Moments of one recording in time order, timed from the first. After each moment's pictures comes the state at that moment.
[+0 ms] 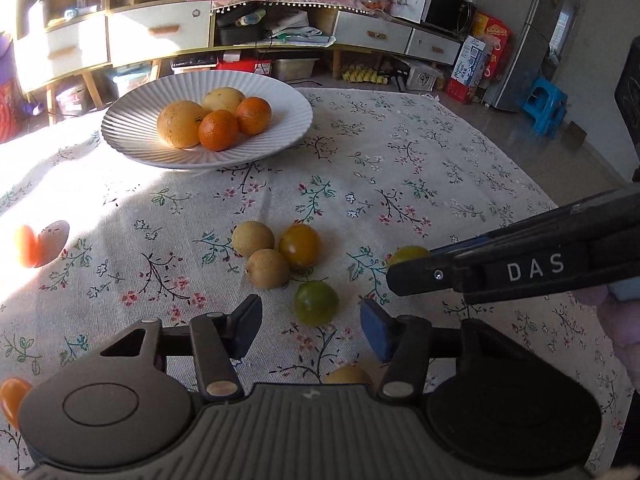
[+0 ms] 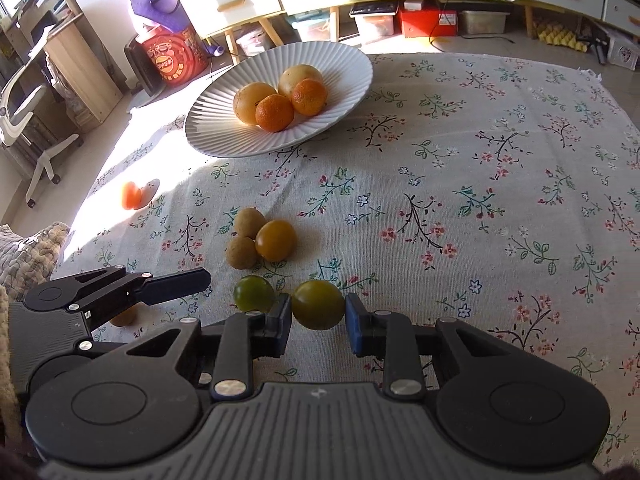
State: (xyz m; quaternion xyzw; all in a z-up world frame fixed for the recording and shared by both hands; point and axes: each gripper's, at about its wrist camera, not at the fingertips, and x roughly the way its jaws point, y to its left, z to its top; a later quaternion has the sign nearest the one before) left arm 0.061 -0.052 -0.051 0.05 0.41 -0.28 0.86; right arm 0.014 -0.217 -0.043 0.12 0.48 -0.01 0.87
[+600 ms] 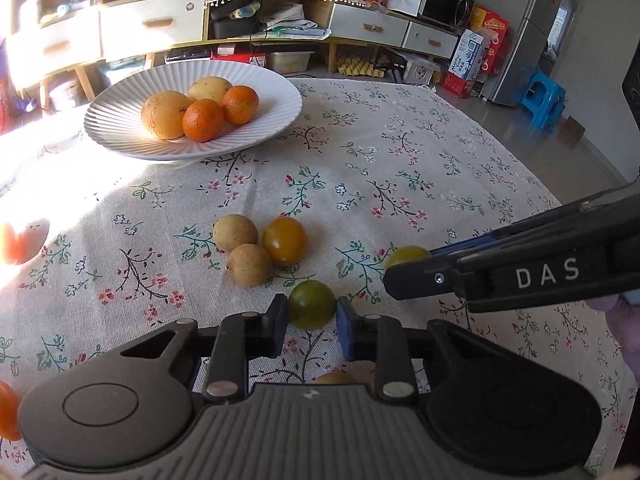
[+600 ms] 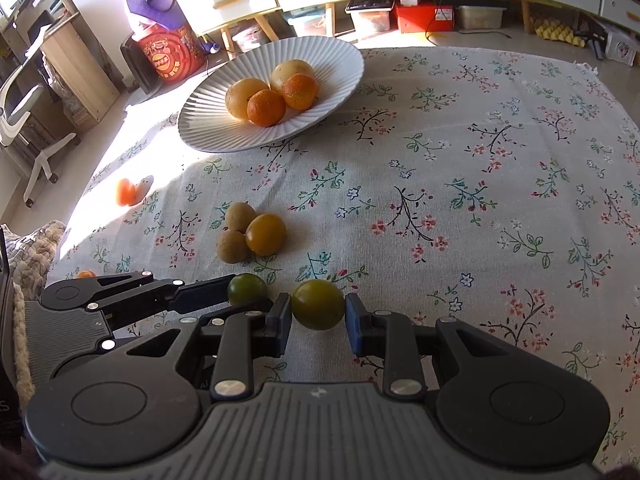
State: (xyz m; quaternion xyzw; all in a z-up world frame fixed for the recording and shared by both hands) left arm 0.063 -0.061 -0.056 0.05 0.42 -0.29 0.86; right arm 0.011 -0.221 -0.045 0.12 0.48 -0.01 0.87
